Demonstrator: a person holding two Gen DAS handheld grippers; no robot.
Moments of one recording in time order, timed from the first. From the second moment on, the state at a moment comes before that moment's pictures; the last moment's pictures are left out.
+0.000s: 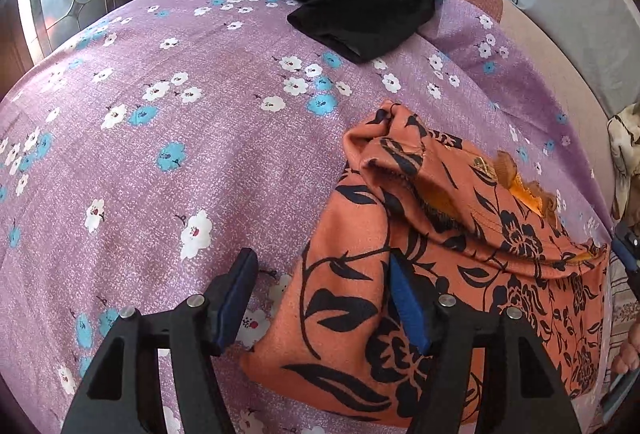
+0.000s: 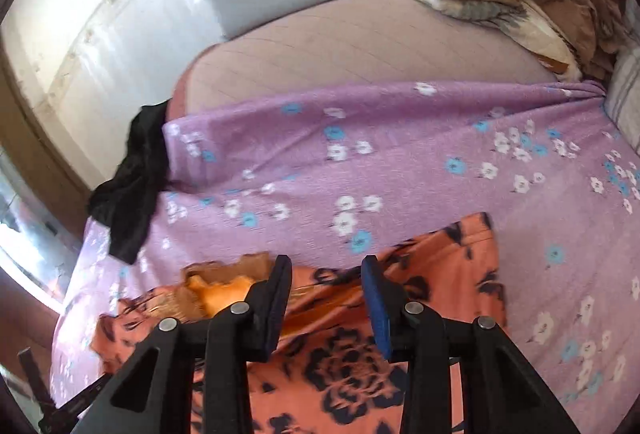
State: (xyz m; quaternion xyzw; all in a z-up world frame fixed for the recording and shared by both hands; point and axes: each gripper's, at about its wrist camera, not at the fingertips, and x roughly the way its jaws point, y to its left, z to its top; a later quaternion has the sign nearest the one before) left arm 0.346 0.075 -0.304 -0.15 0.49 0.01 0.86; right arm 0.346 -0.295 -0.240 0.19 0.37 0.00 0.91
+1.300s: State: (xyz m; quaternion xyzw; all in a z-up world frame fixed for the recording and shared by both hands) left arm 0.292 0.011 -0.291 0.05 0.38 0.01 0.92; right arm 0.087 -0.260 -0.191 0.13 0.45 -0.09 0.88
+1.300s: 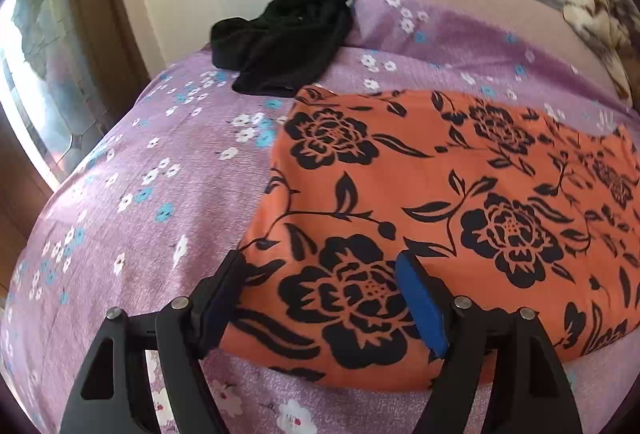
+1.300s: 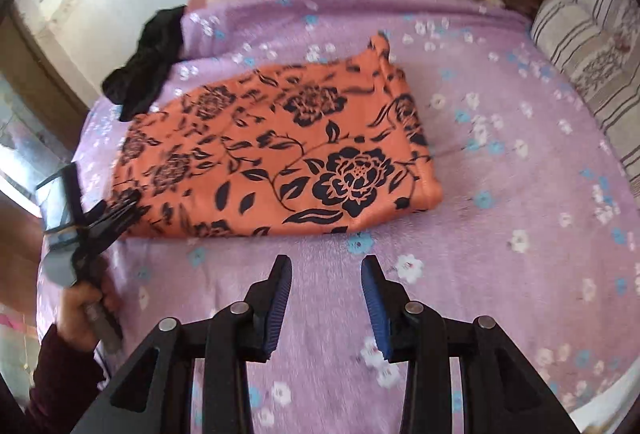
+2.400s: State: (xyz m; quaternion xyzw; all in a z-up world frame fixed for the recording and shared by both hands) left arm 0.259 0.049 -0.215 -0.14 0.33 -0.01 0.93; right arm 0.080 -0.266 -0.193 0.20 0.41 -0.08 0.89
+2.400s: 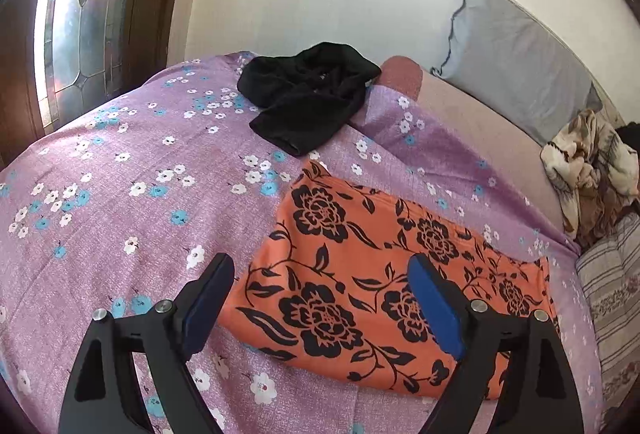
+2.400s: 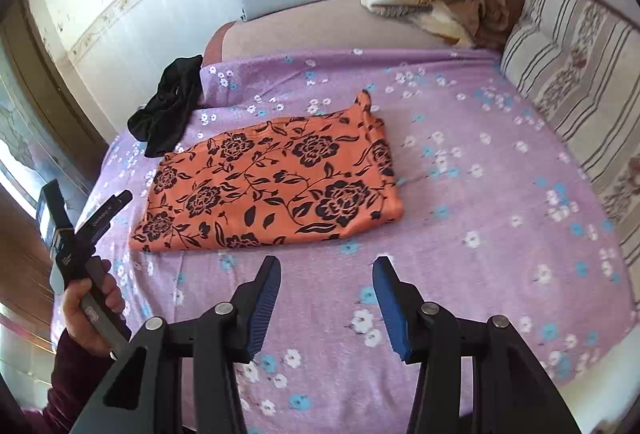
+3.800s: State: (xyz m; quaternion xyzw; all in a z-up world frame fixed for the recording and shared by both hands) left arm 0.238 0.072 -0.283 -0.21 0.47 0.03 0.85; right arm 0.157 -0.361 -0.276 0.42 0.35 0.01 0.84
